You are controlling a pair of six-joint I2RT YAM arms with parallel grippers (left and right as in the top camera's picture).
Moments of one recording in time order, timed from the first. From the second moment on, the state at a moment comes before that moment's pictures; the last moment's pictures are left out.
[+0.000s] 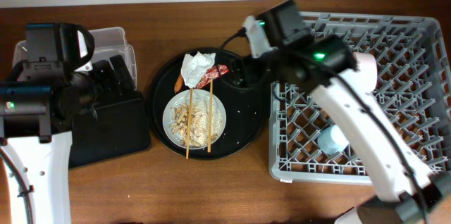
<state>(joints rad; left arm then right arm) 0.01 1.39 1.80 -1.41 -0.03 -0.33 0.50 1.70 1.81 -1.11 -0.23 0.18</state>
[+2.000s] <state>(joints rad) 0.01 1.39 1.80 -1.41 -0.03 -0.33 0.74 1.92 1.58 -0.75 -0.04 0.52</state>
